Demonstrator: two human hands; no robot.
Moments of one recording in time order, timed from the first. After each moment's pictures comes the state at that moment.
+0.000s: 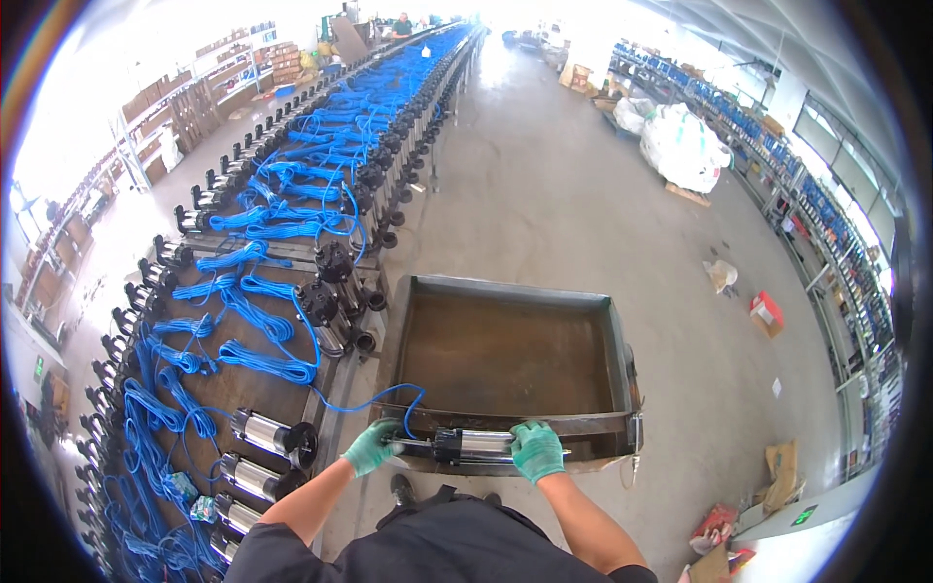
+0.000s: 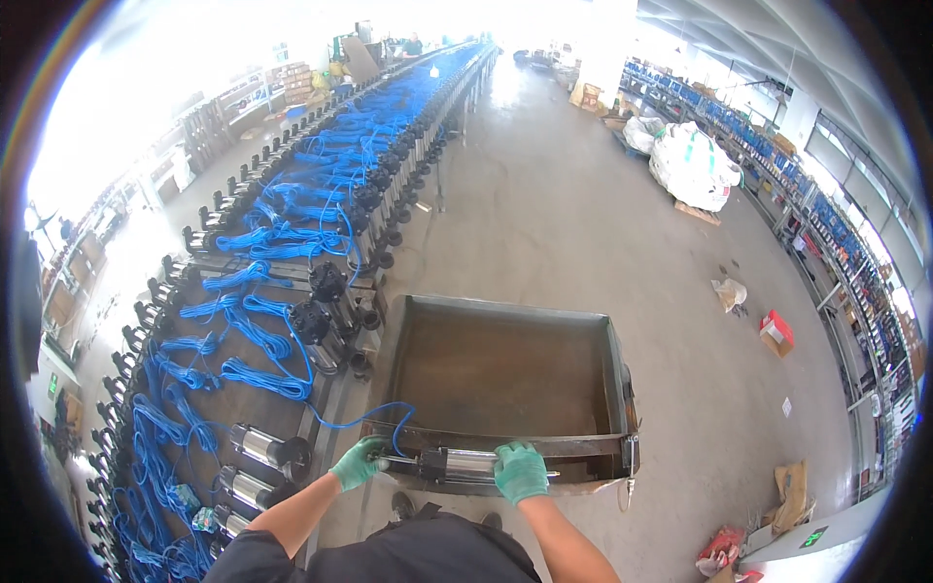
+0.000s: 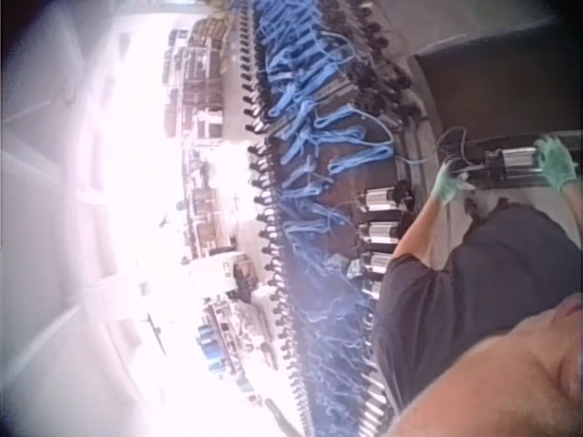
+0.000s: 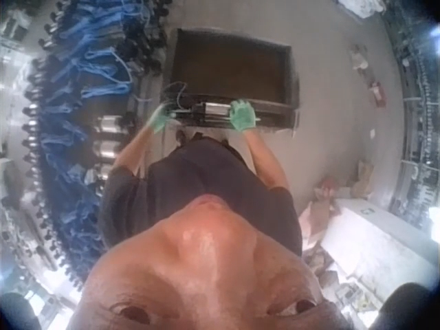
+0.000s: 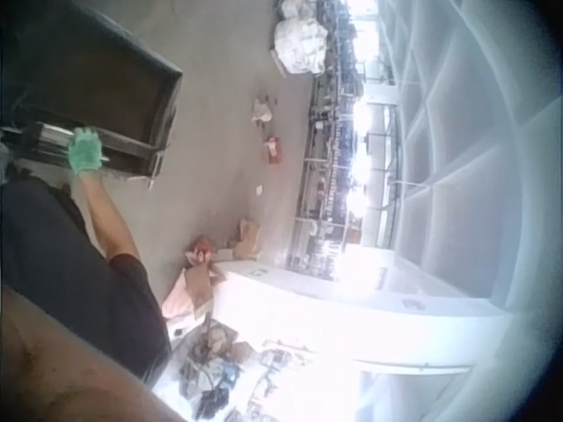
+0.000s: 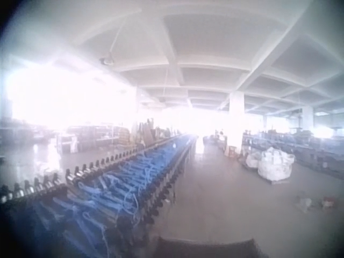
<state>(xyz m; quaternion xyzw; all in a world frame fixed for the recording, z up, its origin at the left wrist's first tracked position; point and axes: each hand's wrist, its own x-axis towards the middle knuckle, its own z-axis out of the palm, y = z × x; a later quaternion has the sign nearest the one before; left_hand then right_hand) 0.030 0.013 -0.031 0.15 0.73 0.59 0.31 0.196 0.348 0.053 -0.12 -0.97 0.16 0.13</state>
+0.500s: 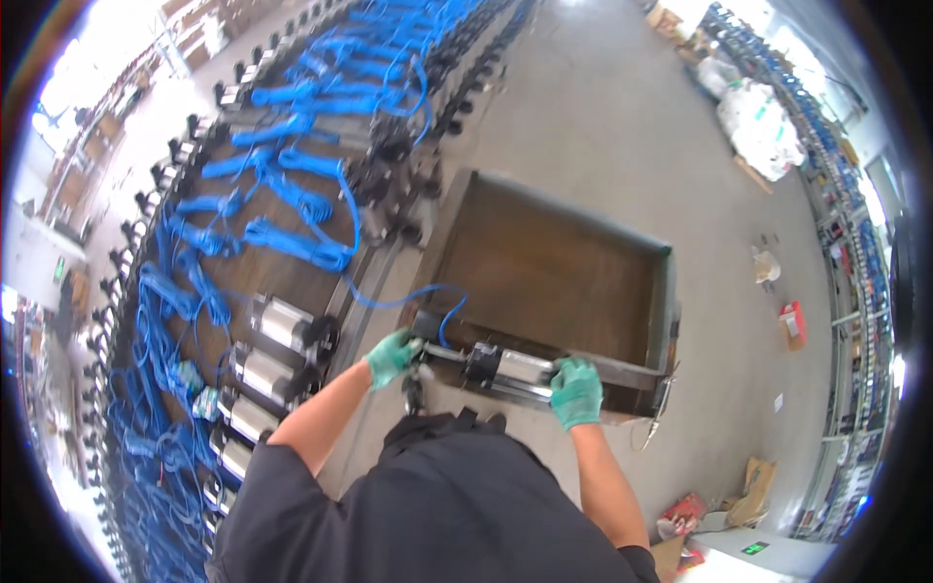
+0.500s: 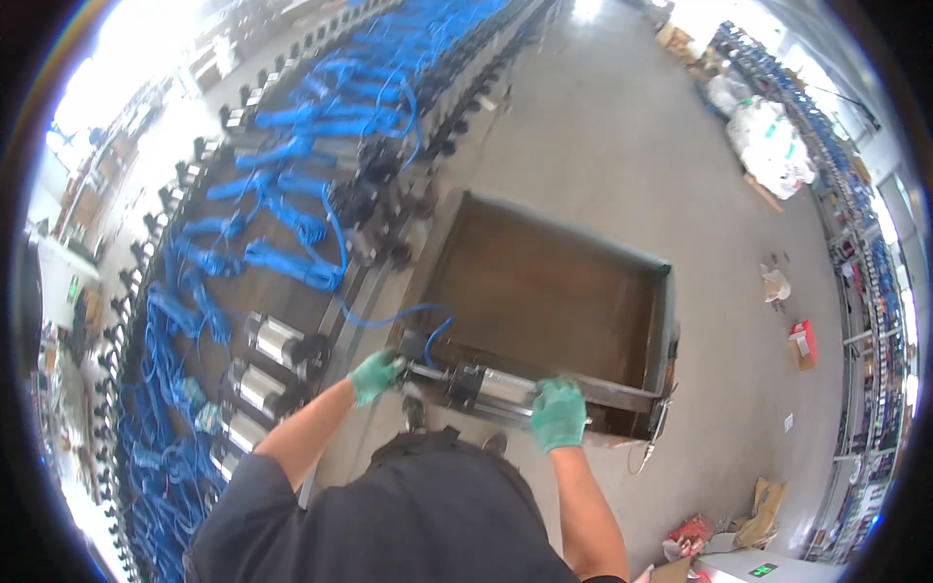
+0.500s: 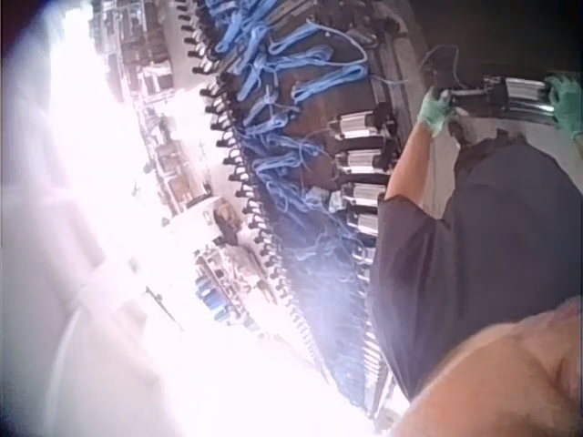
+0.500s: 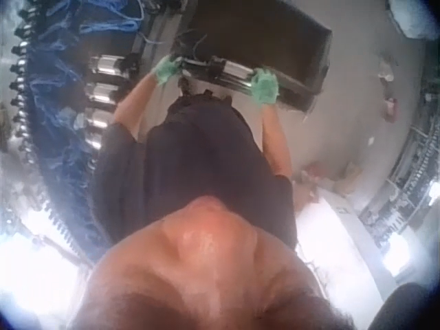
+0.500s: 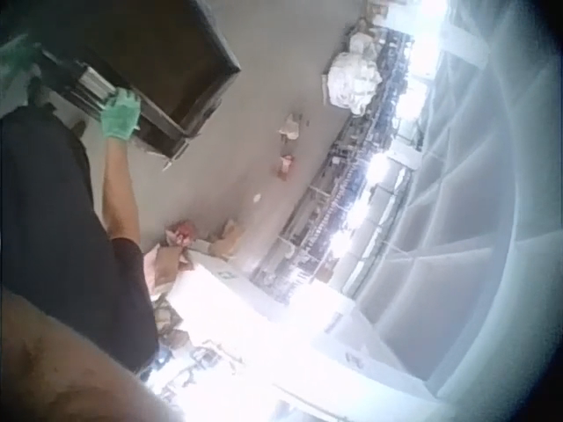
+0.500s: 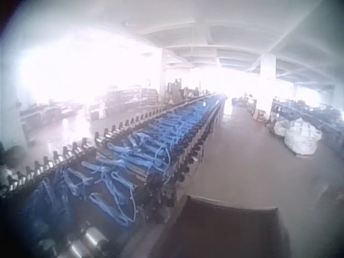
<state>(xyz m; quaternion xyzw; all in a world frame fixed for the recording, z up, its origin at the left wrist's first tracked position) 0.032 0.009 -0.009 -0.02 0.68 0.61 0.41 0.195 0.354 0.059 -0.09 -0.97 0.17 0.12</state>
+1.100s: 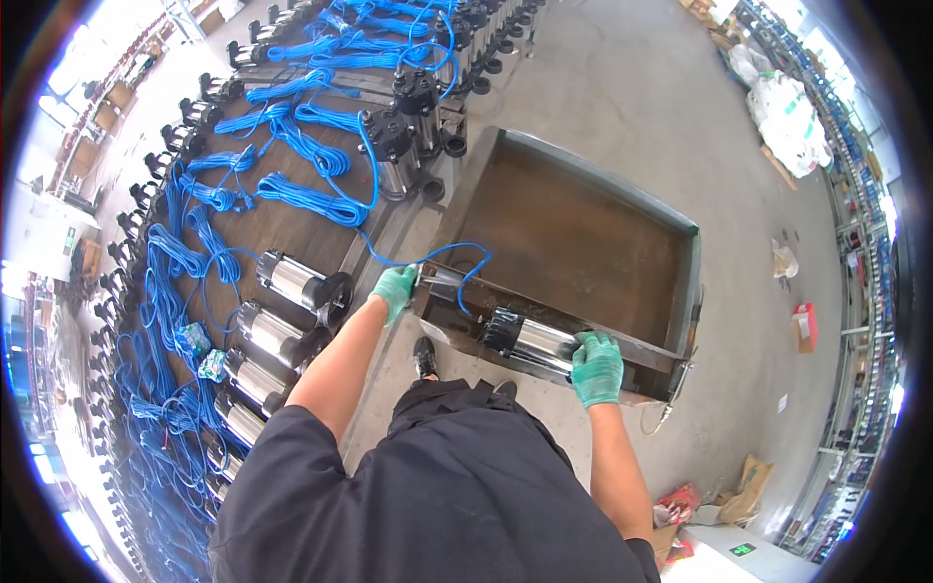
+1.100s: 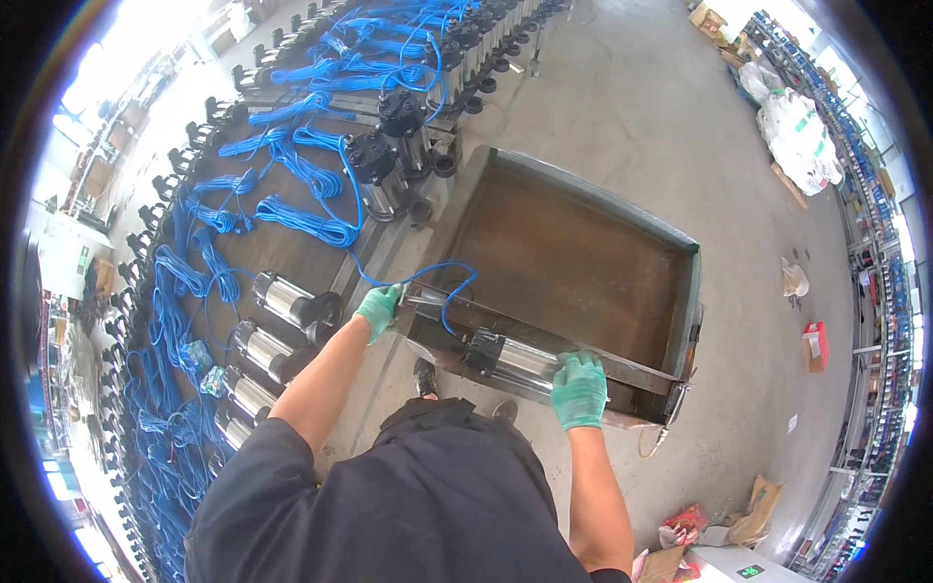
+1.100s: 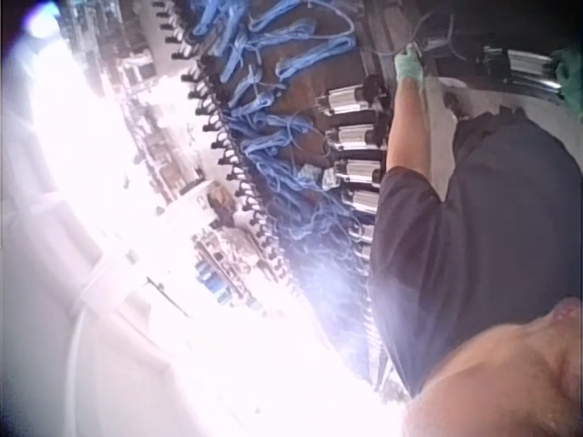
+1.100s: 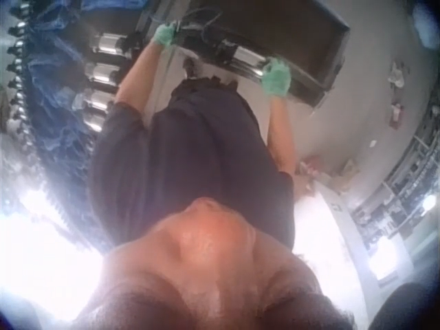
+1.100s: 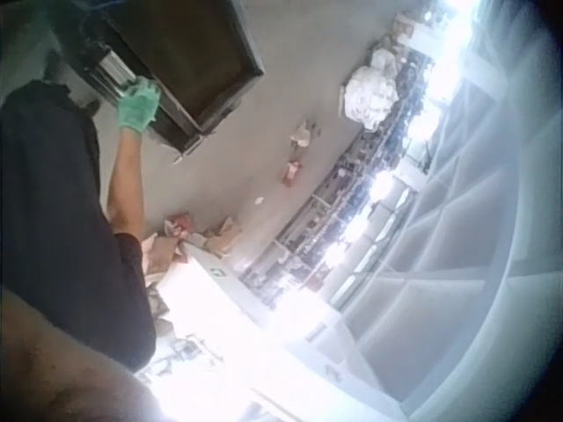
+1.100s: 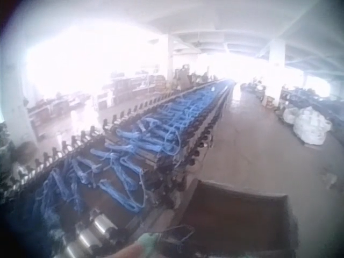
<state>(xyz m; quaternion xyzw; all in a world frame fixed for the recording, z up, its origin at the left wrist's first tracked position) -0.017 0.008 -0.031 -0.20 0.74 0.58 0.30 0.200 0.354 0.059 -0.11 -0.97 0.18 0.11</state>
